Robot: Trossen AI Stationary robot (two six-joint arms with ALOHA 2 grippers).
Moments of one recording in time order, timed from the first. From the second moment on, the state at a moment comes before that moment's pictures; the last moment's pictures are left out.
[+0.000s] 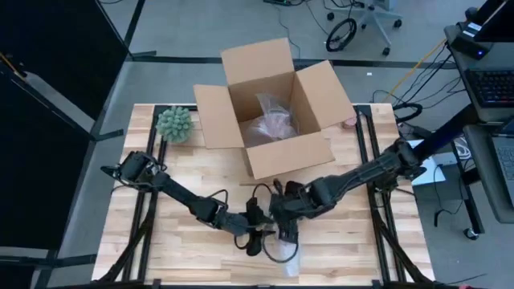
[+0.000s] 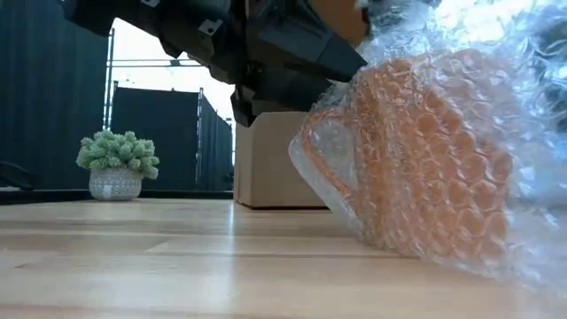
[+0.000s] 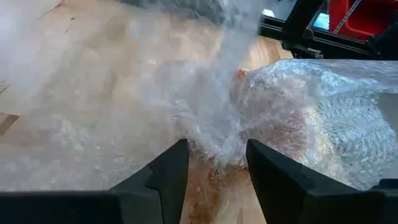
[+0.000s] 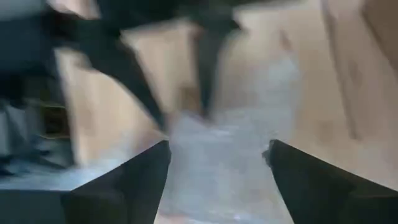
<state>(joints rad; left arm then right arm) -0.44 1.94 1.05 0.40 -0.32 -0.43 0.43 1.80 1.60 -0.93 0.08 0.62</state>
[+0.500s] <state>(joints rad) -0.44 1.94 1.05 0.41 -0.31 -0.43 0.47 2.12 1.61 -1.08 0.23 0.68</state>
